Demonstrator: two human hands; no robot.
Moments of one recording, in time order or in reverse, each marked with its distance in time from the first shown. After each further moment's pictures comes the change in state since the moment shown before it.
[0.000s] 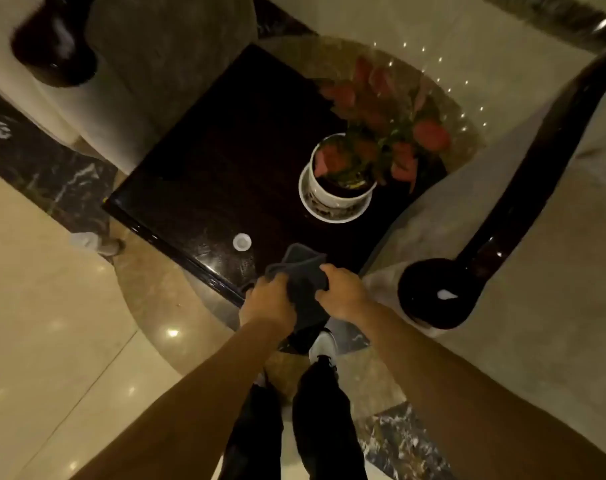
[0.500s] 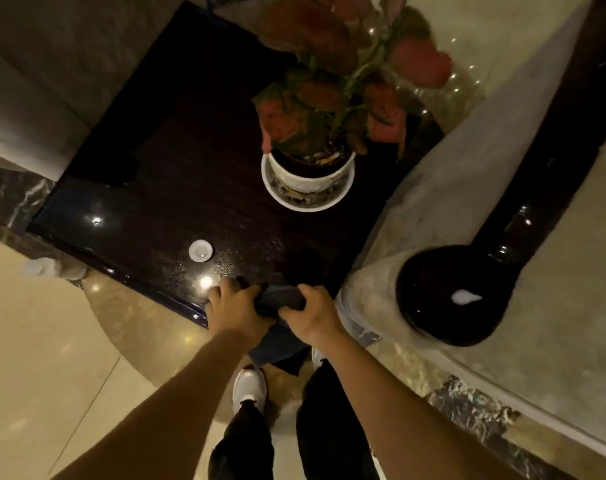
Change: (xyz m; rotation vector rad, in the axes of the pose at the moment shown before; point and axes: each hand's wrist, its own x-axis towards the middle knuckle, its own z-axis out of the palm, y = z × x) left_hand 0.086 -0.035 0.052 0.188 0.132 -0.014; right_hand 0.054 0.037 0.072 0.439 0.158 0.096
